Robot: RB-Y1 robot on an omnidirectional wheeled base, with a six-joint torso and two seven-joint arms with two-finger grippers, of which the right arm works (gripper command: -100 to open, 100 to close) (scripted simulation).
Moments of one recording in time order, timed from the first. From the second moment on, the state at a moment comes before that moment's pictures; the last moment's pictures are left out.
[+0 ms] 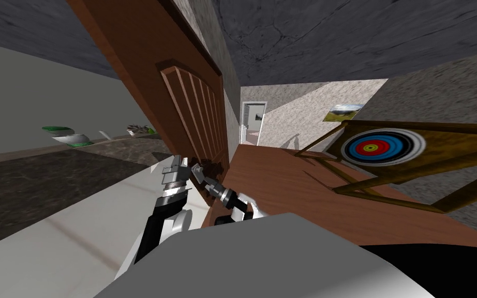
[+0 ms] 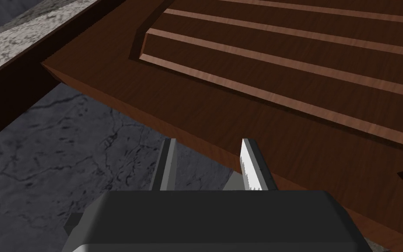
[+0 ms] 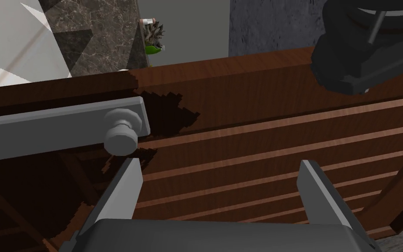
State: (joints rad) arm -0.18 -0.15 0.96 -1.44 0.01 -0.41 -0.29
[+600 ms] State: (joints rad) arm -0.25 -0.15 1.05 -1.36 -0.01 -0.39 -0.31
